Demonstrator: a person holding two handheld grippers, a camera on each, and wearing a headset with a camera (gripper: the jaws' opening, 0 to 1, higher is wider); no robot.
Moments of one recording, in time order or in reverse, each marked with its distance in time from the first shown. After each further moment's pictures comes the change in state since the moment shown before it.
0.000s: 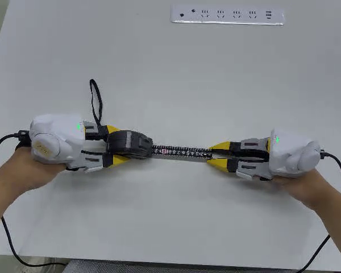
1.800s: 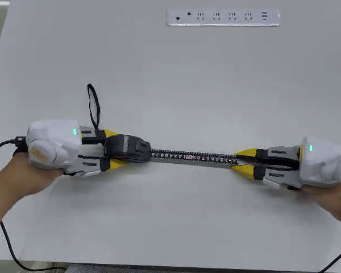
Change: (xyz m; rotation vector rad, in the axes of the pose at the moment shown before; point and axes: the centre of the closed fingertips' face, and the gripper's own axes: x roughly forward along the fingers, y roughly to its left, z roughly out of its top) left arm 0.000 -0.001 0.000 0.010 0.010 0.001; right arm -0.054 -0.003 -0.018 0.048 -0.007 -0.049
